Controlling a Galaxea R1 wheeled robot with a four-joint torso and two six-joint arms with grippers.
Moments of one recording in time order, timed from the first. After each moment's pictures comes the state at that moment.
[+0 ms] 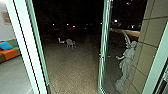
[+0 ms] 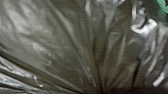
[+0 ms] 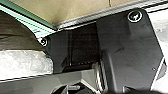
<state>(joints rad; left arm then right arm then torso) 1.44 3.06 -2.79 -0.34 0.01 0.31 -1.61 3.05 -2.66 -0.11 0.18 0.20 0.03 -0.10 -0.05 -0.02</state>
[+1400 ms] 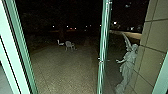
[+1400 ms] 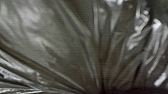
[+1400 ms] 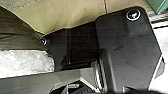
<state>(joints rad) 1.44 3.07 -2.78 -0.34 0.00 0.31 -1.61 3.05 -2.67 -0.10 0.18 0.20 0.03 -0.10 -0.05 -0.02</state>
